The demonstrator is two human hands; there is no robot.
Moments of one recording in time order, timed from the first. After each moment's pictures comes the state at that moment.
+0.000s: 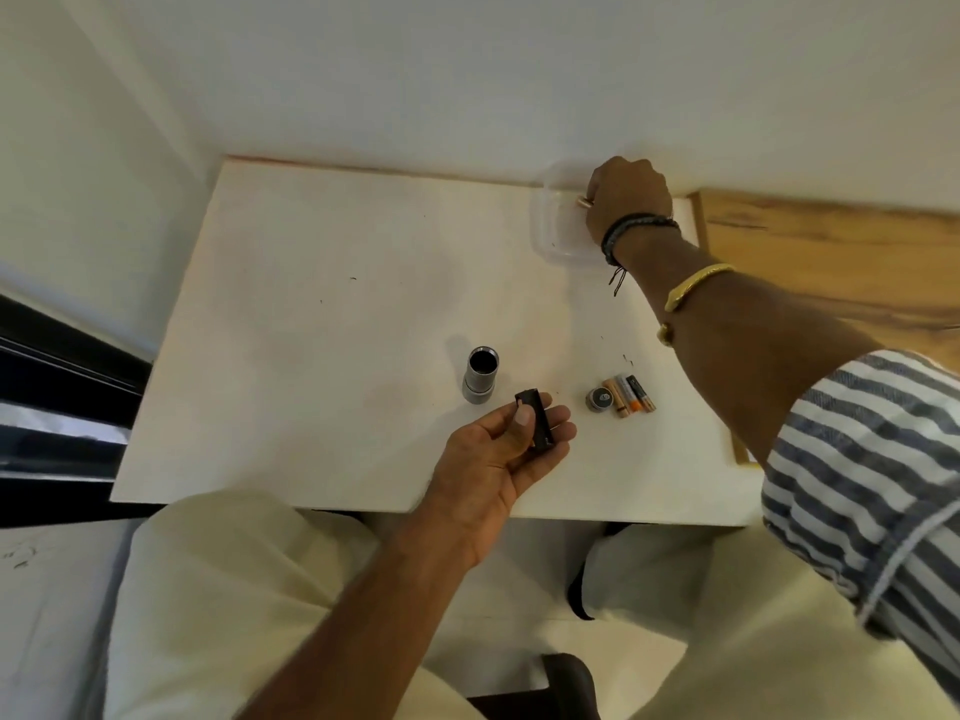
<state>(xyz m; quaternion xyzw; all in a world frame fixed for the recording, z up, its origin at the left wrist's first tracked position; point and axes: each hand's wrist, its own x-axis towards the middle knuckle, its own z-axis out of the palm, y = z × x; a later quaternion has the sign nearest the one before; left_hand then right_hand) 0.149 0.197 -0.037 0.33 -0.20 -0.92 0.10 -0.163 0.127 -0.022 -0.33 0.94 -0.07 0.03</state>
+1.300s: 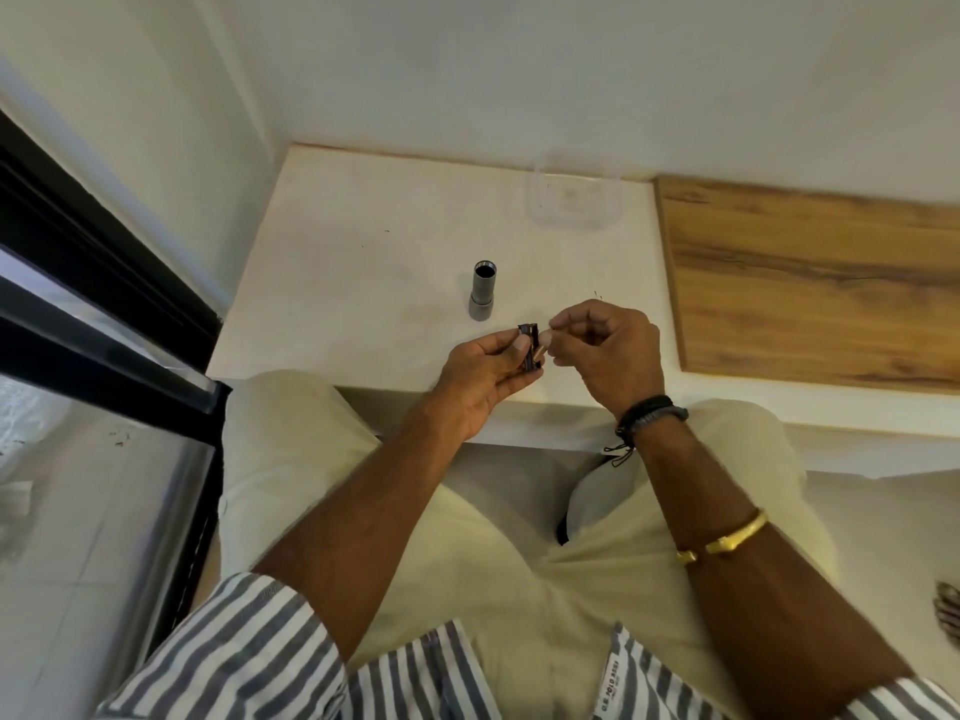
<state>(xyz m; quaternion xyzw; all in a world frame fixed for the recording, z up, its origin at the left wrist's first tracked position) 0.181 0.221 -0.026 0.34 -0.34 -0.87 0.13 0.065 0.336 0.021 -0.30 0.80 -0.48 0.20</state>
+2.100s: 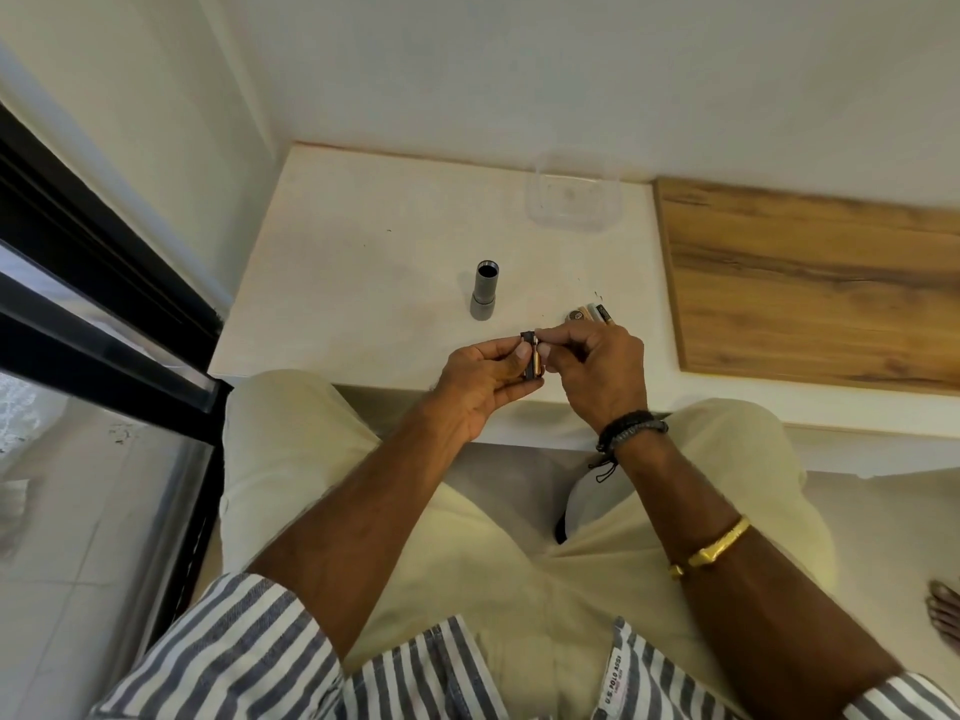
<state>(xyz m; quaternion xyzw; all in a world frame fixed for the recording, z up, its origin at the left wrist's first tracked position) 0.187 0.222 -0.030 0.34 -0.34 -0.87 0.12 0.087 0.334 0.016 -0.35 0.83 -0.42 0.12</state>
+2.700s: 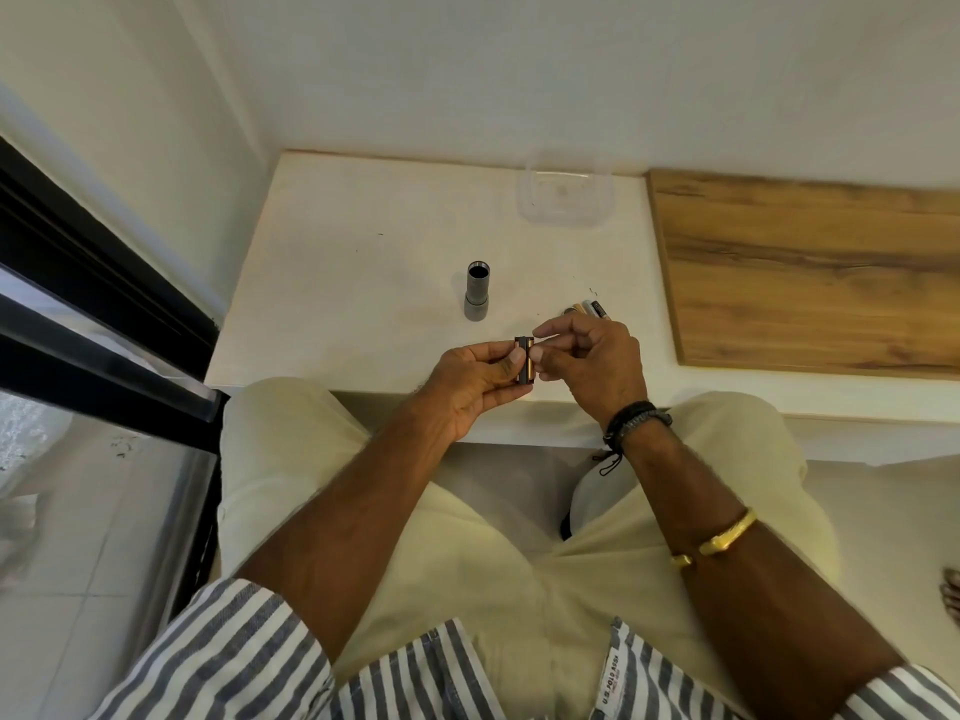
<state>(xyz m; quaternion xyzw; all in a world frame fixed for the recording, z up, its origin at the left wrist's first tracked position) 0.186 0.215 -0.030 0.36 -0.37 -0.85 0.08 0.070 0.339 0.006 -0.29 0.79 -0.48 0.24</state>
